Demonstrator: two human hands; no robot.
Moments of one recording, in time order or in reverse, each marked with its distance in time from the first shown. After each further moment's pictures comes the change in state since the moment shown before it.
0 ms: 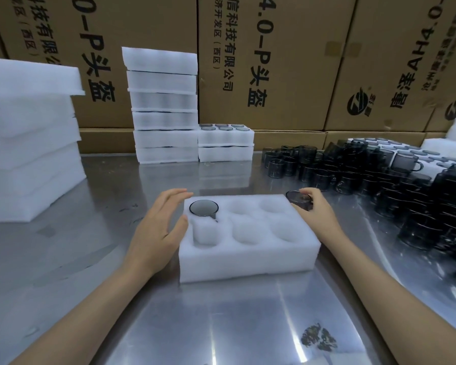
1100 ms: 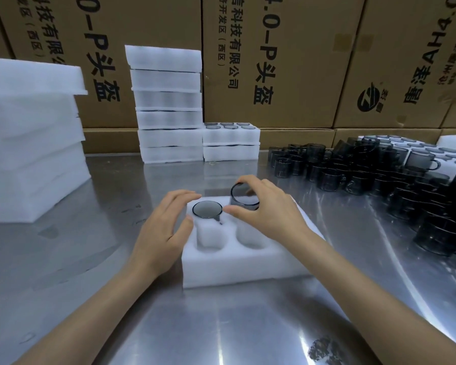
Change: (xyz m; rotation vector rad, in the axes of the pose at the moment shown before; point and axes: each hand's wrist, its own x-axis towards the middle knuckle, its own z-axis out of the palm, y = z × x) left_hand 0.004 0.009 0.002 -0.018 -0.020 0.006; right_hand -0.046 -0.102 0.043 -0.301 -0.190 -0.410
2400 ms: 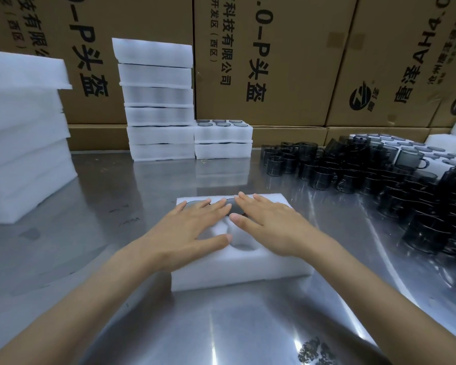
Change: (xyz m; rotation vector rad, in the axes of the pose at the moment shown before) left_hand 0.024 0.035 0.008 0.305 -0.671 0.017; right_hand -0.014 0.014 -0.018 -0.231 -0.444 -0.008
